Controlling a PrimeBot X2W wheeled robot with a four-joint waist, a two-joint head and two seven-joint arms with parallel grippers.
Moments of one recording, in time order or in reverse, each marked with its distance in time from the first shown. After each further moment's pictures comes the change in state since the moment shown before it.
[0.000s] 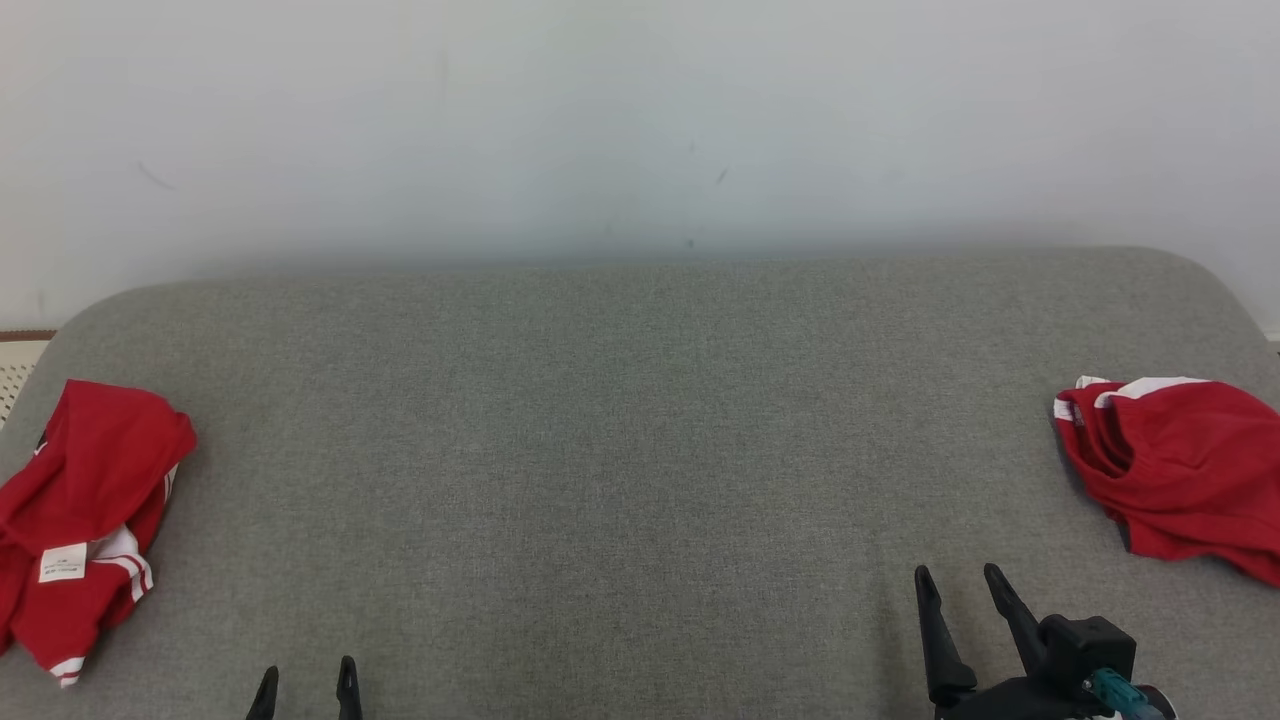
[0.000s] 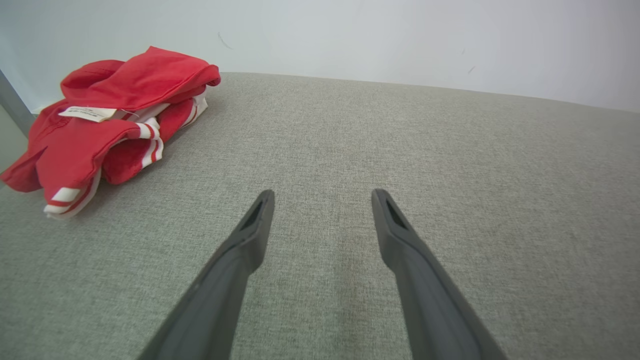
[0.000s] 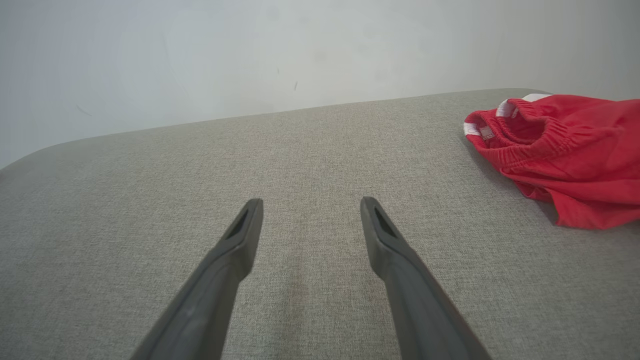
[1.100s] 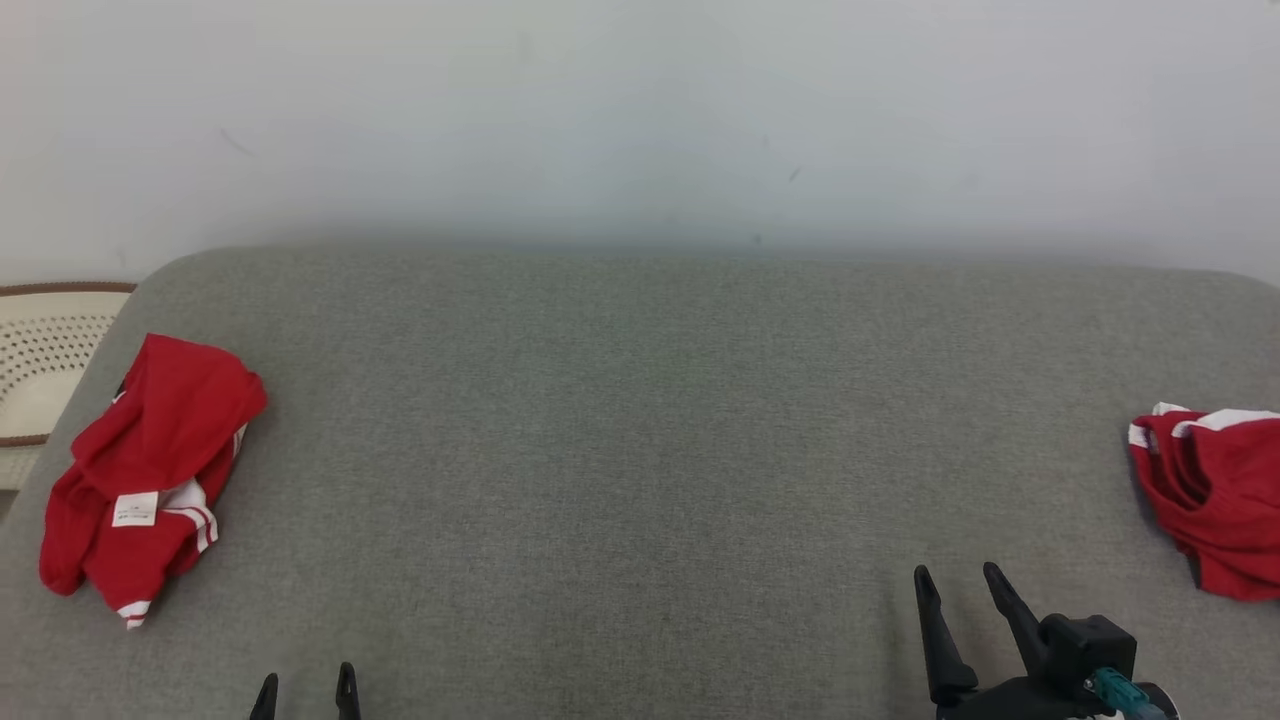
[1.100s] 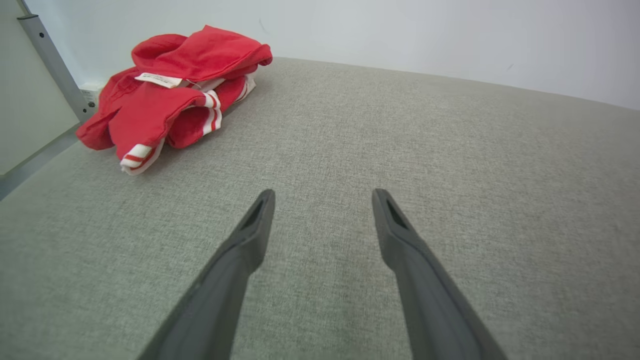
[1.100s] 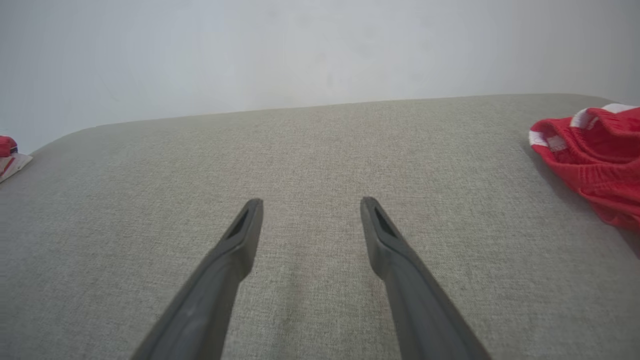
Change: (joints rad) left arm -0.001 0.000 0.000 0.016 -0.010 0.000 0.000; right arm 0.000 -0.015 0.016 -0.003 0.012 0.000 0.000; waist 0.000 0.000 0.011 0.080
